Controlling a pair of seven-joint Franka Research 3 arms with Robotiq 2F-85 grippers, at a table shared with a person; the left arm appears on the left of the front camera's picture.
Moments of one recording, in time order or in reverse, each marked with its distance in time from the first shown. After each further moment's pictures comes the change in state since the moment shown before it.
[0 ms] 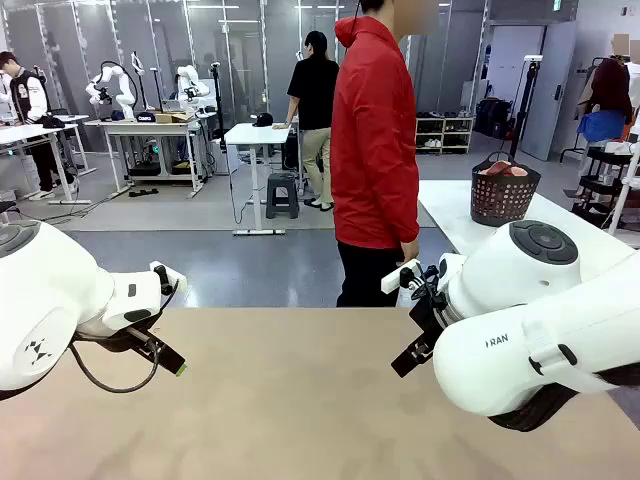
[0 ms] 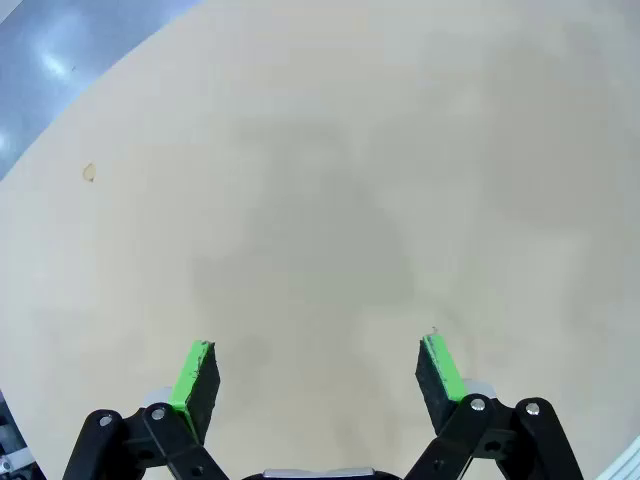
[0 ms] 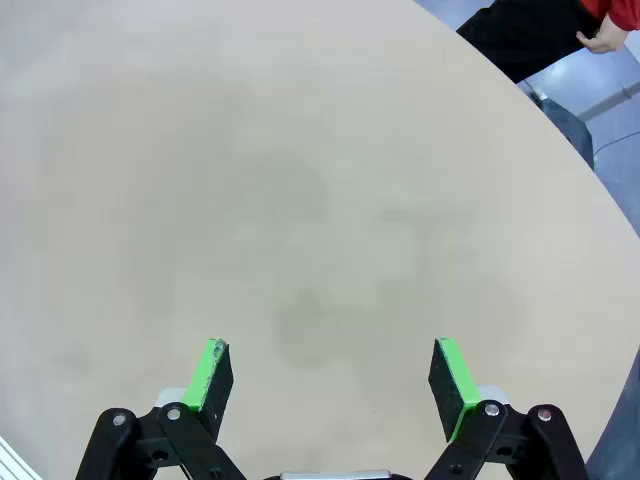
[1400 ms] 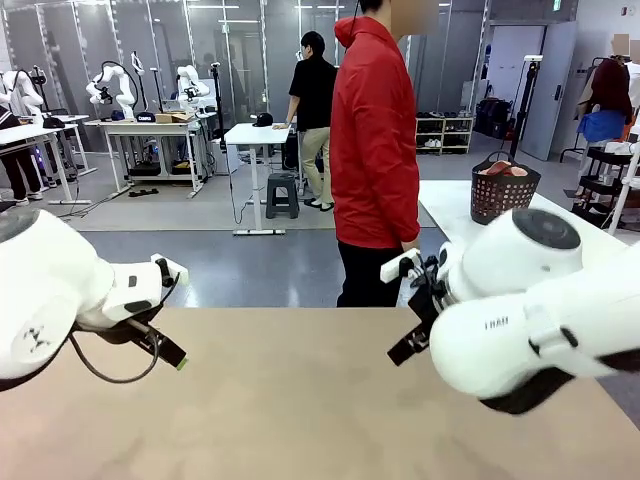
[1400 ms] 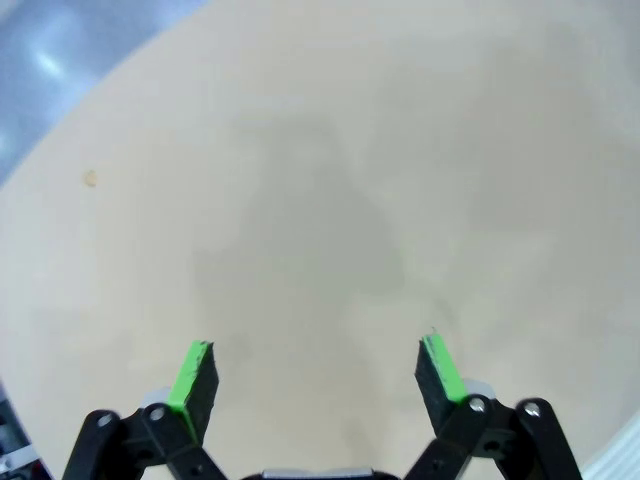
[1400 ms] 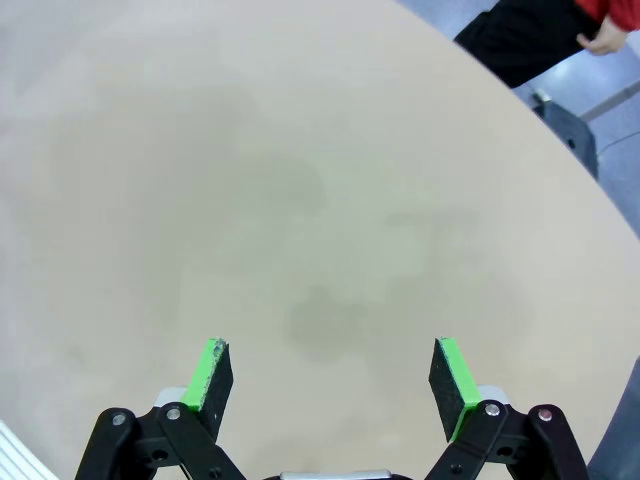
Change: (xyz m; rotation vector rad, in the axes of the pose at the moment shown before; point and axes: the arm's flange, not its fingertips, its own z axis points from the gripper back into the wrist) left arm 0.012 -0.001 0.017 -0.016 0.008 -0.001; right arm 0.017 -0.003 0.018 0.028 -0.023 -0.034
